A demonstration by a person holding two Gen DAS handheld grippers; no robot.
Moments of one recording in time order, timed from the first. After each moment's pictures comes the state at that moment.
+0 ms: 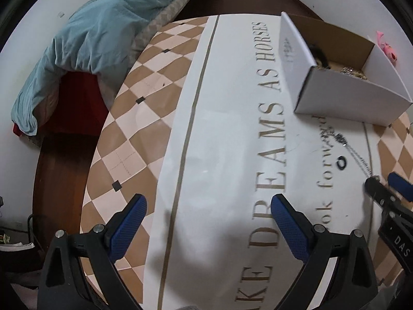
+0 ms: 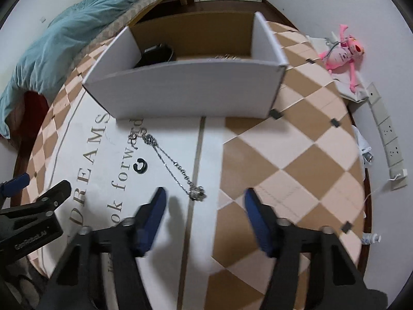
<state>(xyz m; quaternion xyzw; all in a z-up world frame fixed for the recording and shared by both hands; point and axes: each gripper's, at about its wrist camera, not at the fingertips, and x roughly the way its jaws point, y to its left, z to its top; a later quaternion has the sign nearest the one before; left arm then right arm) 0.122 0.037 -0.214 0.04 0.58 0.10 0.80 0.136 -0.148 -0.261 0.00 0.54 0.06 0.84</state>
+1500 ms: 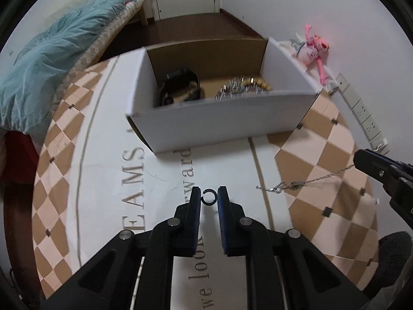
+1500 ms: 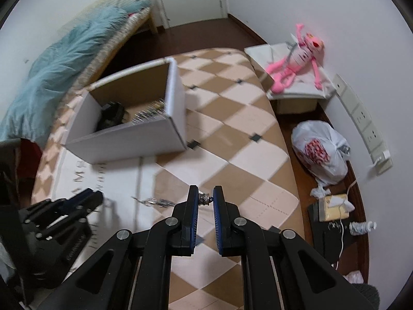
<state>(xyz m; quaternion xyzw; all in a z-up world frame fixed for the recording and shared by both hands) 0.137 -0.069 -0.194 0.04 0.53 -0.08 0.84 0.129 -0.237 -0.200 0.07 0.50 0.01 0.86</state>
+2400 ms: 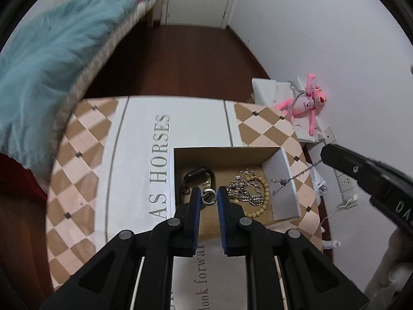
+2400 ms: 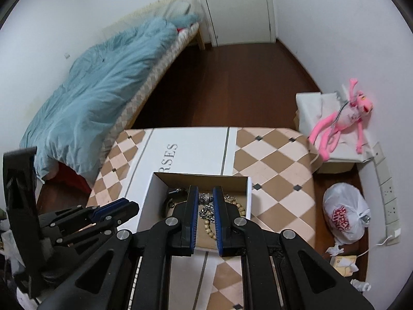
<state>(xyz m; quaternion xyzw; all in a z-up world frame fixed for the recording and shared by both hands) 0.247 -0.016 -0.116 -0.07 0.53 -0.10 0.84 0.266 -0.186 -0.098 0.06 0.48 0.12 0.87</state>
